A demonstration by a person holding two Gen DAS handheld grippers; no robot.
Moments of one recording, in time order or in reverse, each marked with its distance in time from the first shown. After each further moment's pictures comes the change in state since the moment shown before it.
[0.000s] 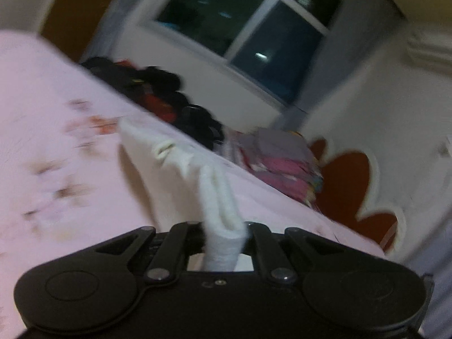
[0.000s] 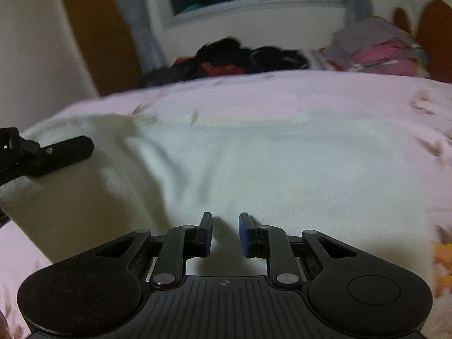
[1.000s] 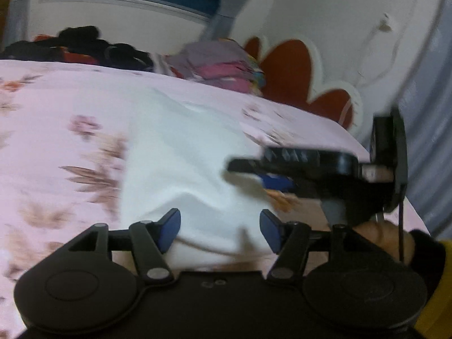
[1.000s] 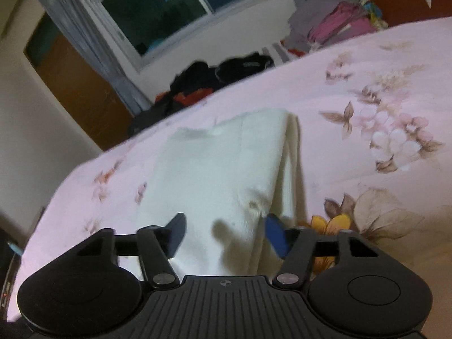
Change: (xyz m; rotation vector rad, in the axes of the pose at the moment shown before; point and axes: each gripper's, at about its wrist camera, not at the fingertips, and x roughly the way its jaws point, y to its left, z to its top) left arm -0.022 -0.058 -0.080 0.290 0.321 -0.134; right arm -0.070 -0.112 -0.002 0.272 -0.007 0.081
